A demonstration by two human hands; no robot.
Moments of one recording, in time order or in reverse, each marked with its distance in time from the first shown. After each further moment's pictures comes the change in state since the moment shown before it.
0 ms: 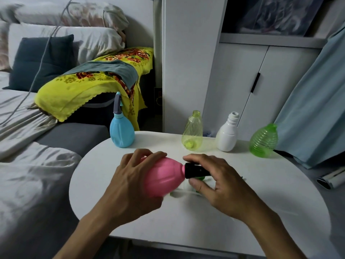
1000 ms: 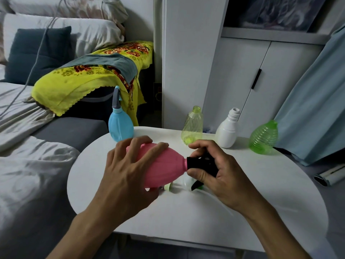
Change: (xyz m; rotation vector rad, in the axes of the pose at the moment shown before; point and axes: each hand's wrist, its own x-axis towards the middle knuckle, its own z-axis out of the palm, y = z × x) left_hand 0.000 0.005 -0.005 0.300 0.140 0.076; right_hand 0.008 0.000 0.000 0.355 0.040 0.045
